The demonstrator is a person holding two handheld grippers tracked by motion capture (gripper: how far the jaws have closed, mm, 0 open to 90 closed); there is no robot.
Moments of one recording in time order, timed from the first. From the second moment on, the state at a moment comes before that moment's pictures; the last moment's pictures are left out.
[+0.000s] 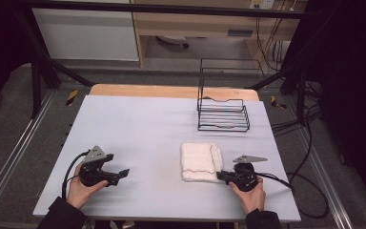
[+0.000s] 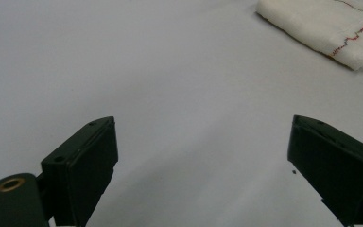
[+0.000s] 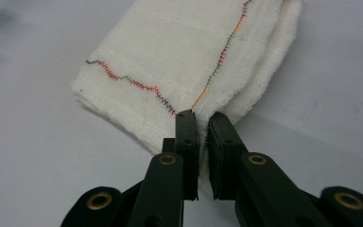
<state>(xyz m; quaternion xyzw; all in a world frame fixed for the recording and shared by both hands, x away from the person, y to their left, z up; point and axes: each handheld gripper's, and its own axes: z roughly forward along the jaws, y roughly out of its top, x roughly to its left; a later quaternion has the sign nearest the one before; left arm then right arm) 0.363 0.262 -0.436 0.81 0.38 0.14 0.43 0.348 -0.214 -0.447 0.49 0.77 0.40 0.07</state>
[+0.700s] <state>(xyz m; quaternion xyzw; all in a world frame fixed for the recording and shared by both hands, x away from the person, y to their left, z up) 0.373 0.242 -0.424 0.80 0.38 0.14 0.43 0.361 -0.229 -0.446 0.44 0.78 0.43 0.13</state>
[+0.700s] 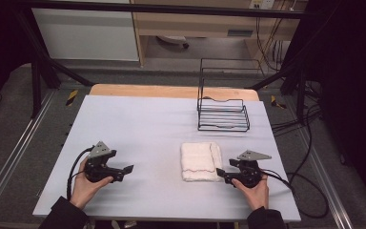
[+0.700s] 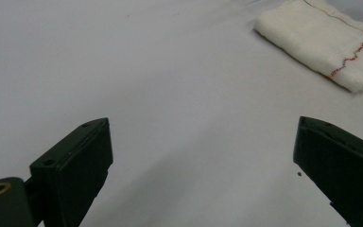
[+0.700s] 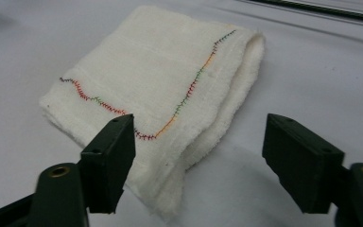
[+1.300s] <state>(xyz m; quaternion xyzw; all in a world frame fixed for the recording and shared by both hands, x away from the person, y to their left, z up) 0.401 0.155 -0.409 0.82 0.34 0.13 0.44 0.364 -0.238 -0.443 0.44 0.78 0.43 0.14</state>
